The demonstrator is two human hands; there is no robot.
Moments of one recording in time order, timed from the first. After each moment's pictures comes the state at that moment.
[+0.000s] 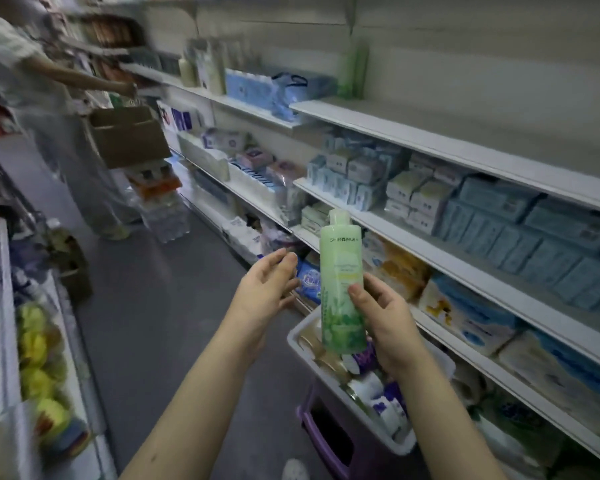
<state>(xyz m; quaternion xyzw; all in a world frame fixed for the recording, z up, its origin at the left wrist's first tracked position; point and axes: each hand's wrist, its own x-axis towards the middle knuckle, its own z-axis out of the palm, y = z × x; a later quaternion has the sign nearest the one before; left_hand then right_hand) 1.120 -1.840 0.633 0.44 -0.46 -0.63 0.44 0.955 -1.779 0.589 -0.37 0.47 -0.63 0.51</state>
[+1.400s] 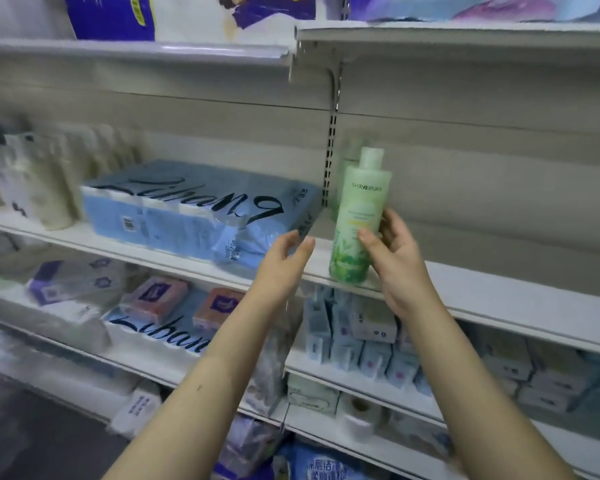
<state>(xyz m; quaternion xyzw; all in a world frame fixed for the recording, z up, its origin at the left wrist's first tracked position) 0.958 -2.571 0.697 0.27 -0.72 -0.58 0.28 0.841 -2.455 0.701 -0.34 0.55 -0.75 0.14</state>
